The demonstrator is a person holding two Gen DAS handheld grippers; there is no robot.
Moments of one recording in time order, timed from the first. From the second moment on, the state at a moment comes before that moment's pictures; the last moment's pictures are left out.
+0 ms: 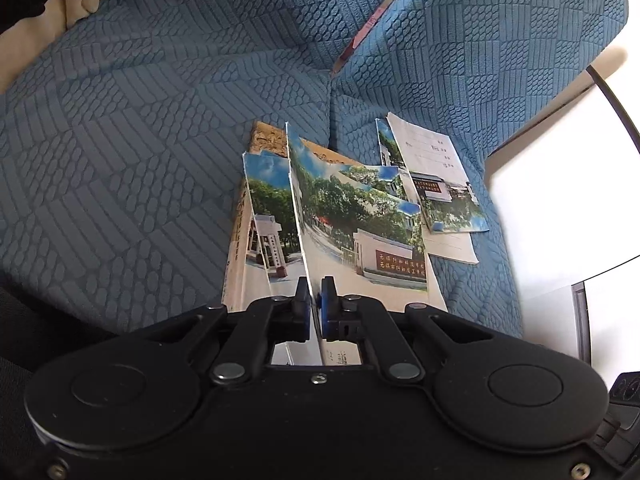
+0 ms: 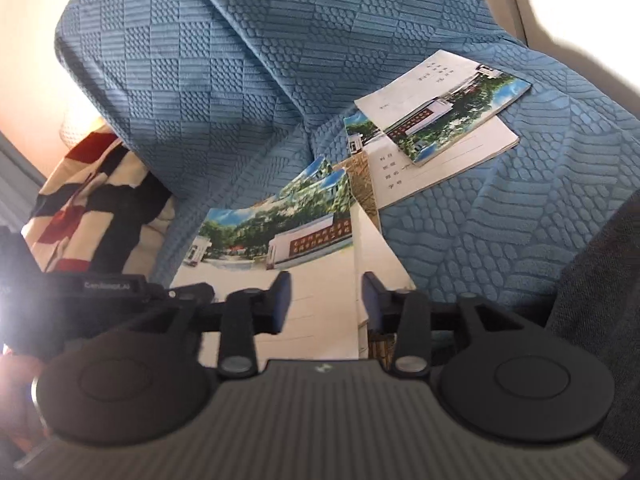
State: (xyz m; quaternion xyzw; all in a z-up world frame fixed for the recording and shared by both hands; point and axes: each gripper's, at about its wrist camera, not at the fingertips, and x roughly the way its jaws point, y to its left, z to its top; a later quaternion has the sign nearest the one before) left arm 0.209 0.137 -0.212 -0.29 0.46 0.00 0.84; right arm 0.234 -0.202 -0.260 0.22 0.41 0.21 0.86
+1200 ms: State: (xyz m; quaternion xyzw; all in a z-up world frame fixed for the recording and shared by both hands) left arm 0.190 0.117 -0.215 -0.19 0.49 0.03 0.85; right arm 0.244 -0.157 -0.275 0.02 0.41 0.23 0.88
